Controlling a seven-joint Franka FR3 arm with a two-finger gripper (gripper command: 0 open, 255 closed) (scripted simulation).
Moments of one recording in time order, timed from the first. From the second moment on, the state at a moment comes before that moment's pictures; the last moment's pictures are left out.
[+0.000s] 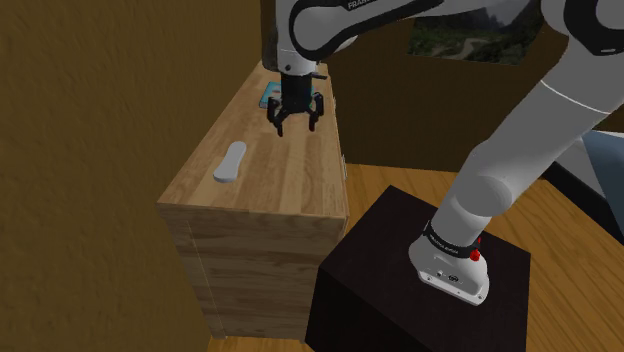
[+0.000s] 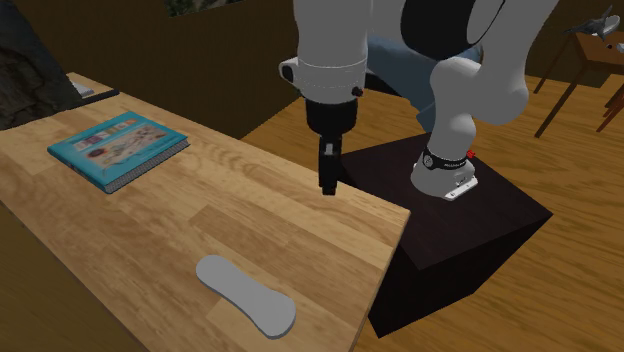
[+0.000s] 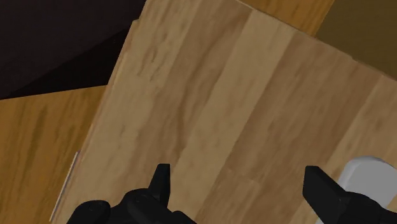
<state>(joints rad) -0.02 -0.20 0.28 -2.20 0.06 1.96 0.72</state>
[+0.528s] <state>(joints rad) 0.00 0.12 0.32 -1.97 -0.03 2.07 0.97</state>
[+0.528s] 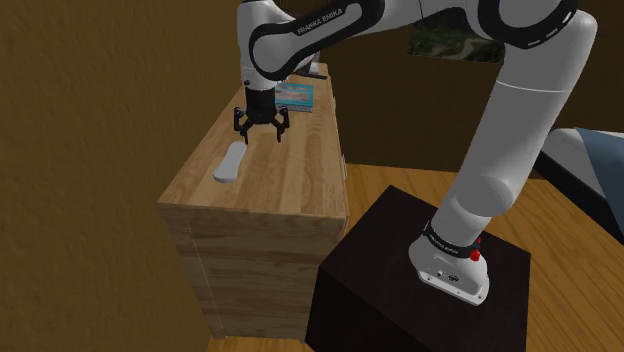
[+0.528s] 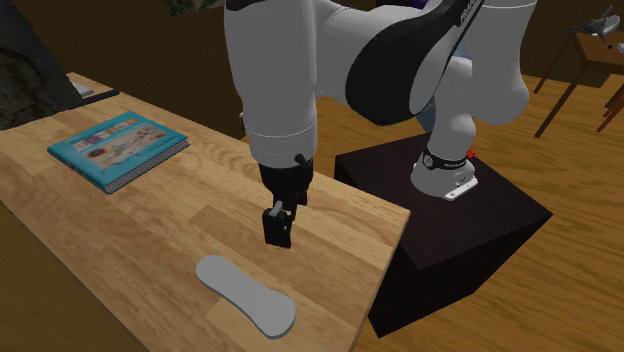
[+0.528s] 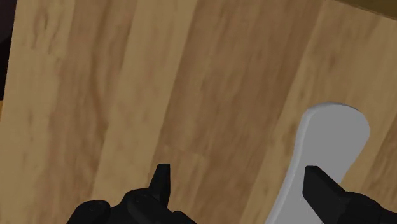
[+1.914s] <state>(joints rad) 0.09 0.58 0.26 -1.59 -0.15 2.16 1.23</state>
